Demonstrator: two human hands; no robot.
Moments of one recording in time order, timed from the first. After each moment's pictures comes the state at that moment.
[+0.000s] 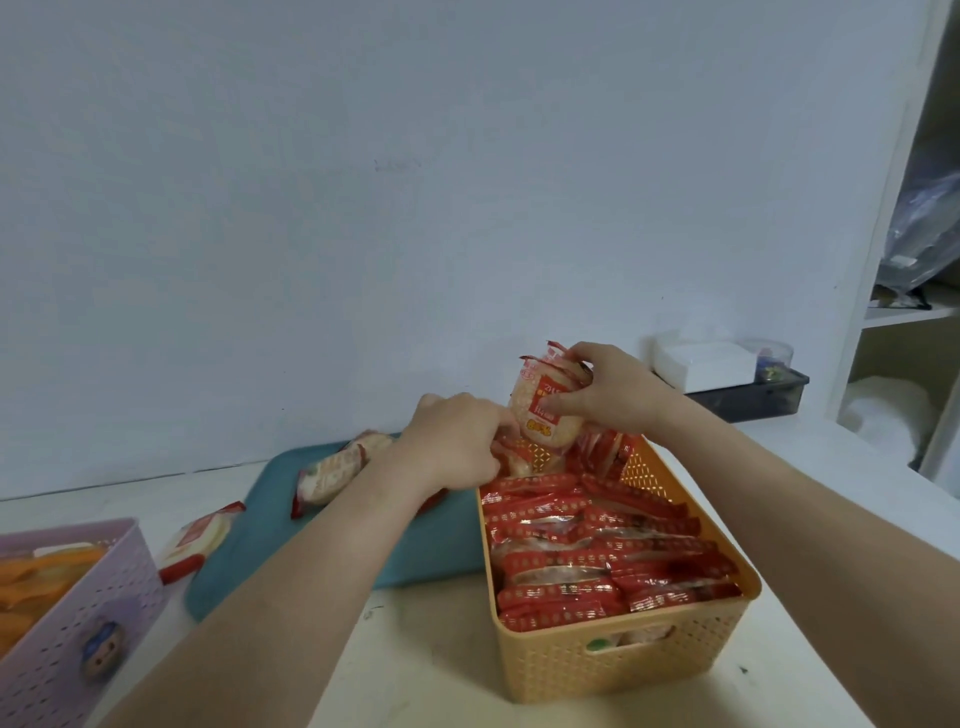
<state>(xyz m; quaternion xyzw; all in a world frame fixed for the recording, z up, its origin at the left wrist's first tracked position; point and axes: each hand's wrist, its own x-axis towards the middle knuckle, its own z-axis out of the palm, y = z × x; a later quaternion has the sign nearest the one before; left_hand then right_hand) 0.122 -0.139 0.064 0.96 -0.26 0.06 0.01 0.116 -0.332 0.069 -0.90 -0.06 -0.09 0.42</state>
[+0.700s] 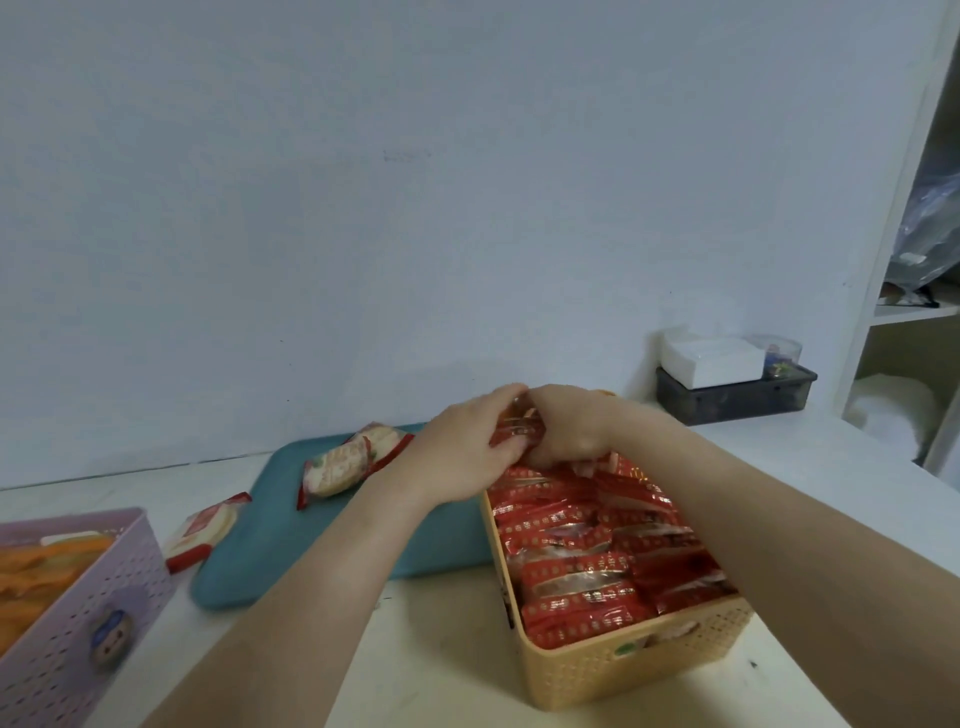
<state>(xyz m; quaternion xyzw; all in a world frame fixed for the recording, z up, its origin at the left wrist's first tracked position) 0.110 -0.128 0.050 0.93 -0.28 0.07 0.22 0.115 -0.288 0.068 -0.97 -0.16 0.05 0.17</state>
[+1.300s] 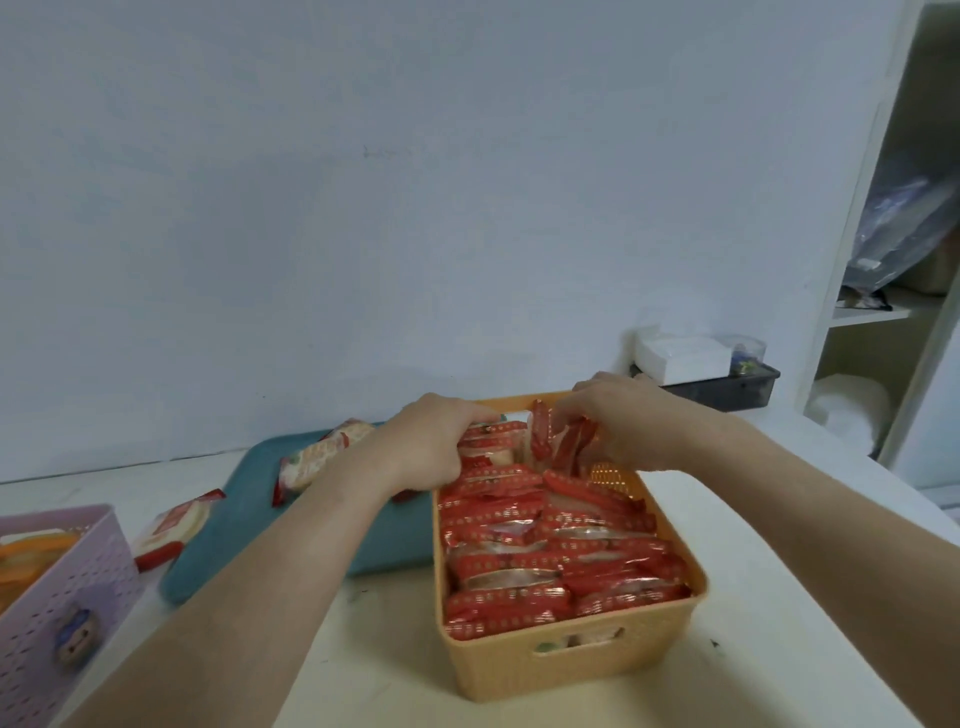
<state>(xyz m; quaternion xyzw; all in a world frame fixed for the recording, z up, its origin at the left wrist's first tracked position) 0.110 -0.122 0.061 0.95 -0.28 0.02 0.10 0.076 -0.345 0.067 -0.98 -0.18 -0.05 0.03</state>
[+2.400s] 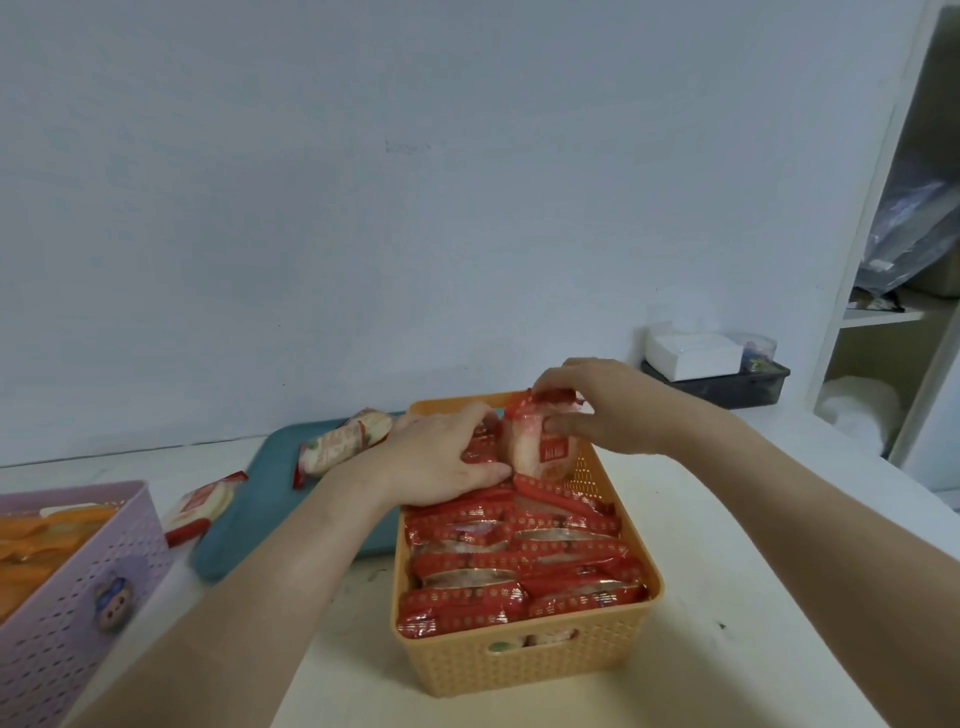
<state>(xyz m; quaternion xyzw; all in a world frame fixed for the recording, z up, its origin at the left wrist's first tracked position) 0.082 -0.104 0.054 0.96 -0.27 -0.01 0.09 0.070 -0.320 0.074 -0.97 -0.20 -0.08 0.13</state>
